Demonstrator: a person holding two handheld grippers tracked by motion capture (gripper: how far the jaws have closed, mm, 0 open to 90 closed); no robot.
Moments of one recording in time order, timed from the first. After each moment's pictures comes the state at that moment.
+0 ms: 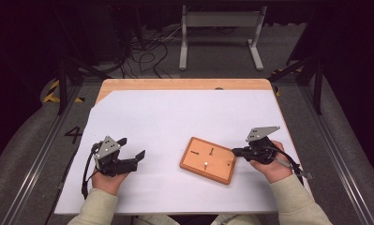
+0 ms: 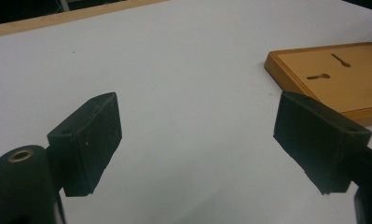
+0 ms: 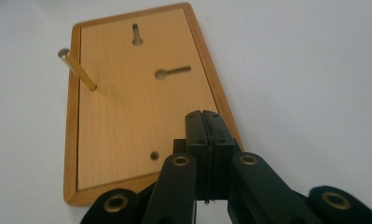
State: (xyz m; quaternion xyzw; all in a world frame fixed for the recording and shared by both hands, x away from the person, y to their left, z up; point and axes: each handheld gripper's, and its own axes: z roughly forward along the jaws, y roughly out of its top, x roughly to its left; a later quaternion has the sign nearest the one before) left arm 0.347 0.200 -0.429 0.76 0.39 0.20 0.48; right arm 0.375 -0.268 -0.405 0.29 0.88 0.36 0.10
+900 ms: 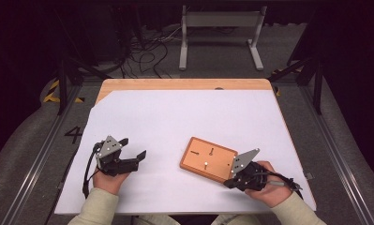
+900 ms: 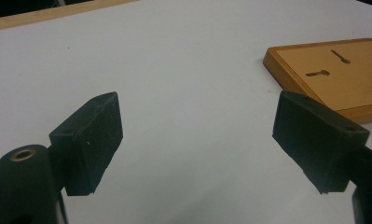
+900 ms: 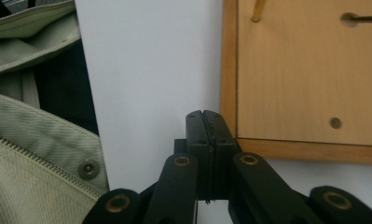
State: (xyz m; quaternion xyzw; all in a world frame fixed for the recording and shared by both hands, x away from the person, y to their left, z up) left arm 0.349 0.197 -0.430 0.76 0.39 0.20 0.48; right arm 0.319 -0.226 -0.416 0.16 0.95 0.28 0.01
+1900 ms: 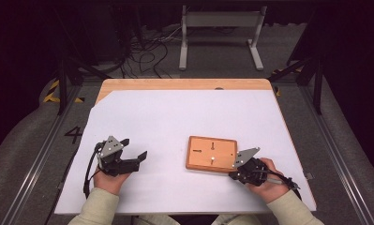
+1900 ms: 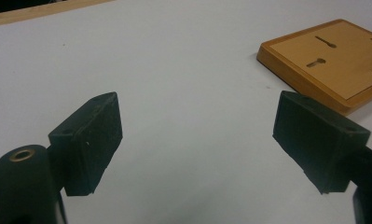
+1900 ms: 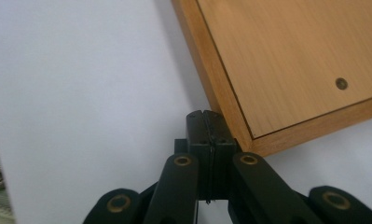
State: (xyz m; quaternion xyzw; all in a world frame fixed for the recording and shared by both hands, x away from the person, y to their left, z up) left arm 0.350 0.195 -0.431 0.77 0.39 0.20 0.47; right arm 0.336 -0.239 -0.433 0.22 0.94 0.24 0.09
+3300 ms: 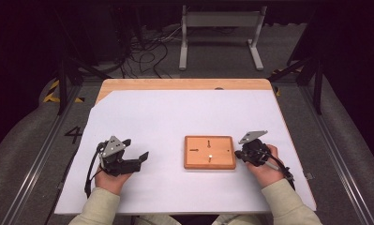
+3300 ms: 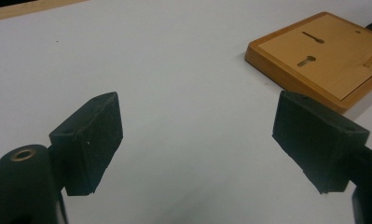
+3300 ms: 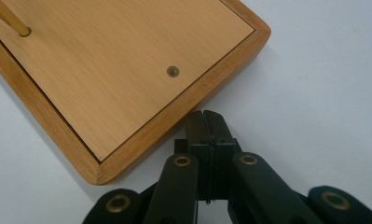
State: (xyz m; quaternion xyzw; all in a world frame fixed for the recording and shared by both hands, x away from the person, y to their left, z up) left arm 0.351 0.191 -0.433 0.77 0.39 0.19 0.46; right arm 0.385 -0.254 -0.436 0.36 0.88 0.26 0.15
